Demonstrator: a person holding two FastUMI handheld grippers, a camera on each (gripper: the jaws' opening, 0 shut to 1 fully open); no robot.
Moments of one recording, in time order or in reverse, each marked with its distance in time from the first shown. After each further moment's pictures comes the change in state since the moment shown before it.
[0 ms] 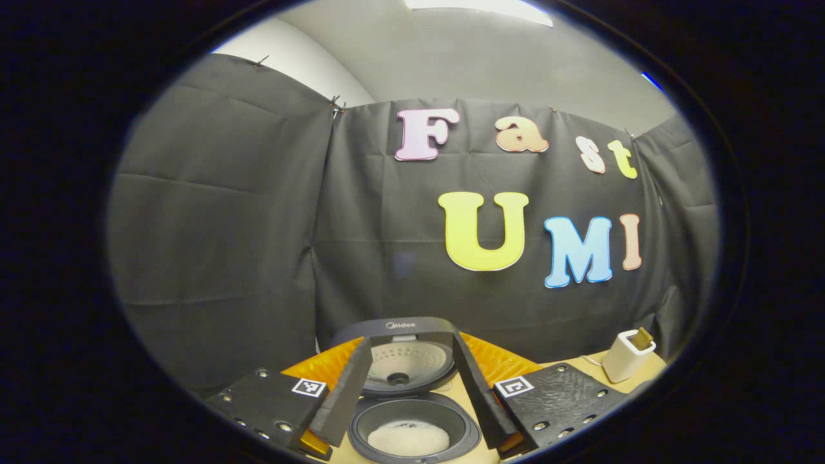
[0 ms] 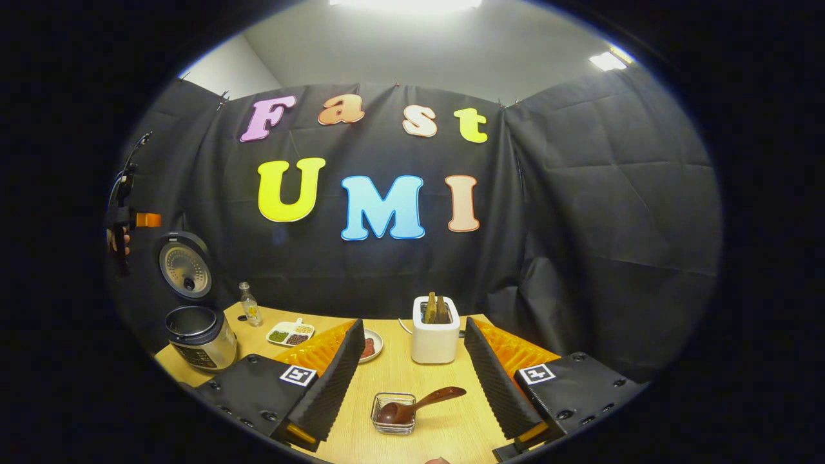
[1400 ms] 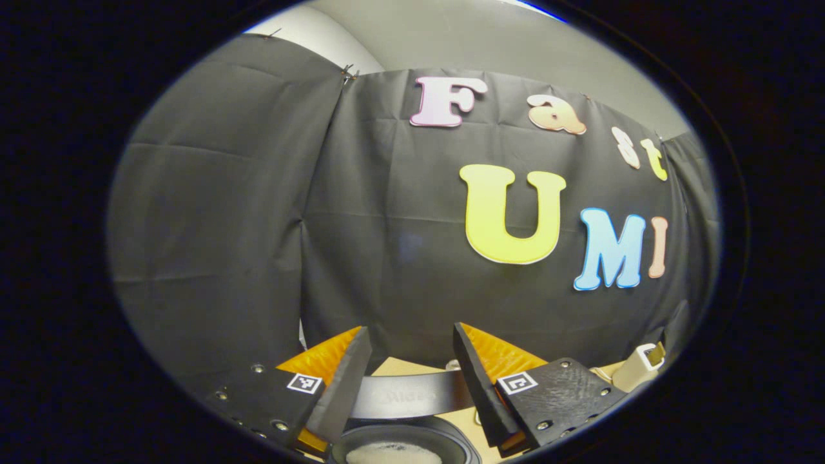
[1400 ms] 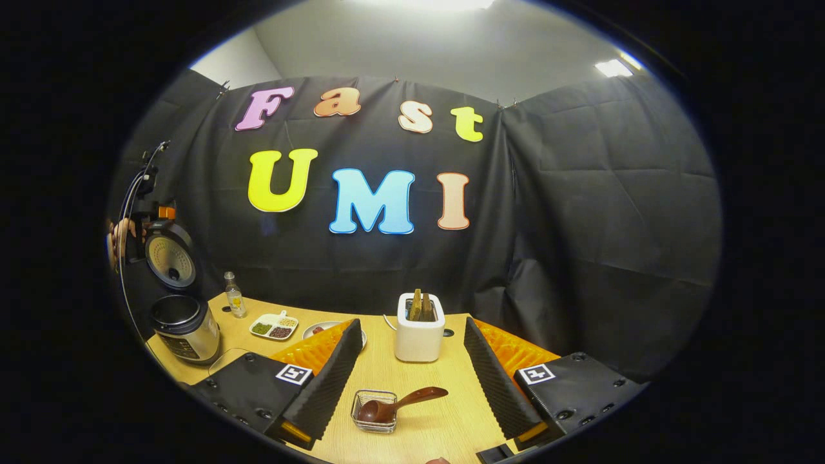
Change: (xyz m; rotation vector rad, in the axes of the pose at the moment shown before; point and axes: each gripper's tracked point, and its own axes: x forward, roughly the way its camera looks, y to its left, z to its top) left arm 0.117 0.002 -0.058 -0.080 0.104 0.061; right arm 0.004 -0.022 -0.002 -0.029 0.020 -0.033
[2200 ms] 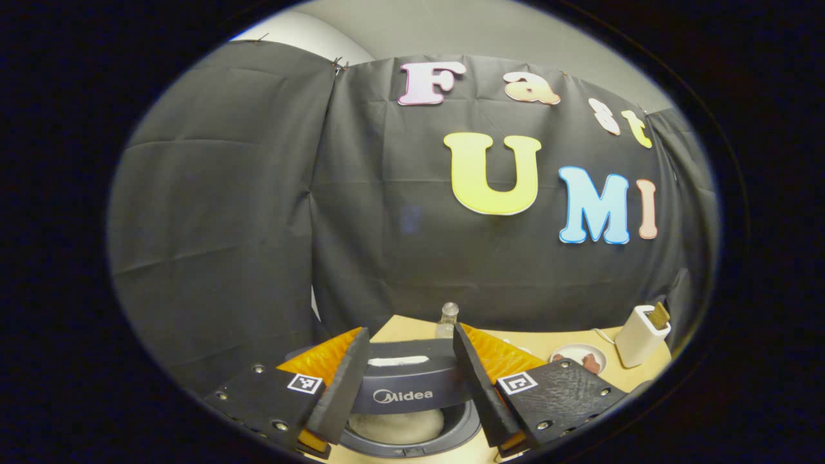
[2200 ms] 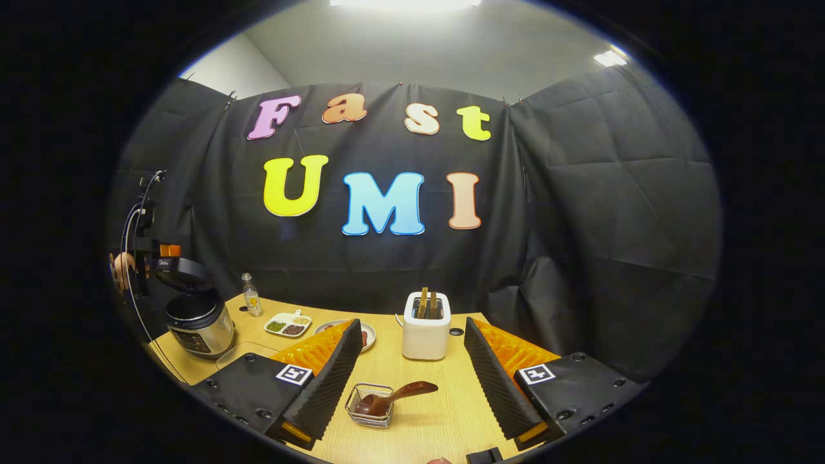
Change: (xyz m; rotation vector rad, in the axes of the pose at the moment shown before) left arm -0.101 -0.022 -0.093 0.054 0.117 0.012; right arm -0.012 -0.022 -0.008 0.015 -0.007 0.098
